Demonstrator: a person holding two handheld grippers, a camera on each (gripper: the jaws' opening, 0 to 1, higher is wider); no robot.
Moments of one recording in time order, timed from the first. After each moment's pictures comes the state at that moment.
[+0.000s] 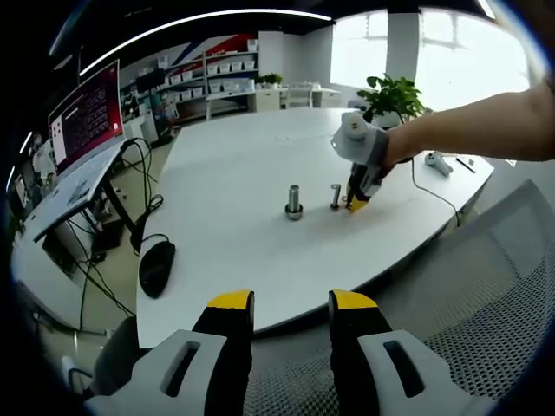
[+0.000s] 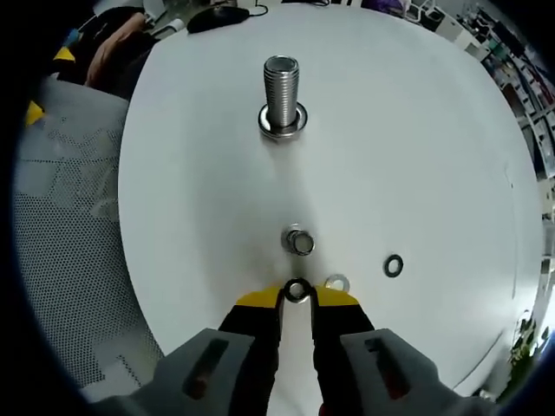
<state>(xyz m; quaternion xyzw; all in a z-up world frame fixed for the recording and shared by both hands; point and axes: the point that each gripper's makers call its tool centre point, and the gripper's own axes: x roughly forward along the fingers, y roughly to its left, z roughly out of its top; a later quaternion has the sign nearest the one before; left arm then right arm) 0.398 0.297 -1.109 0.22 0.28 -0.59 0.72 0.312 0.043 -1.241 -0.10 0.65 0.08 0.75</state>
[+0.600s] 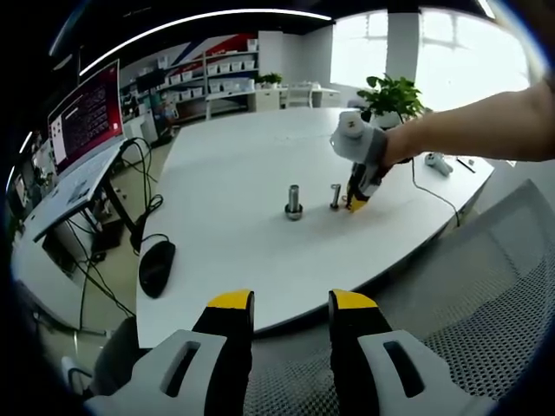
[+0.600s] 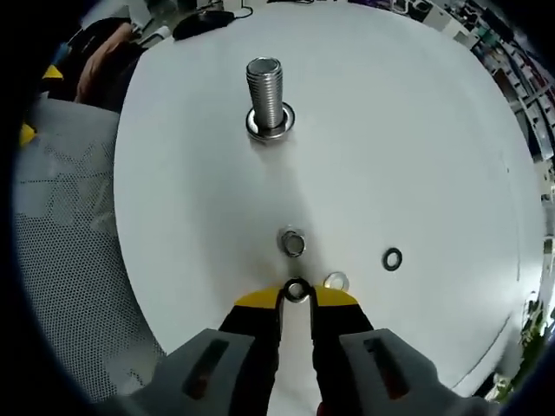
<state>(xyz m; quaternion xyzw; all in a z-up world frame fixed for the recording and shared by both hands) 0.399 0.298 -1.109 0.22 0.28 -0.59 0.72 0.313 0.044 -1.240 -0.06 0.64 0.04 0.76</state>
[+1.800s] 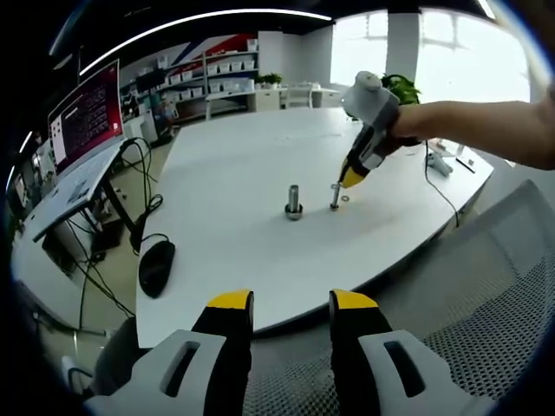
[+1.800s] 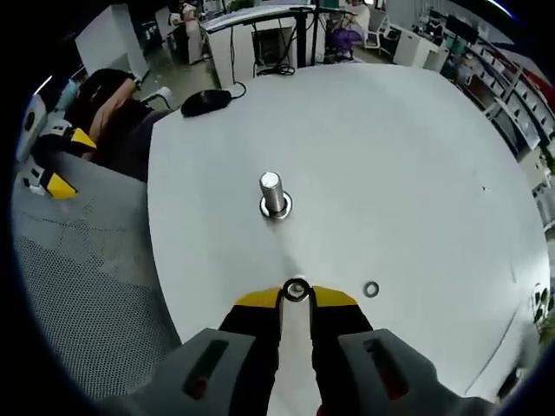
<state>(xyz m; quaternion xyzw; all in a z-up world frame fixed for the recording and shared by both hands) 0.399 0.298 -1.109 0.22 0.28 -0.59 0.72 0.348 0.049 -1.177 -0.03 0.55 0.04 0.84</state>
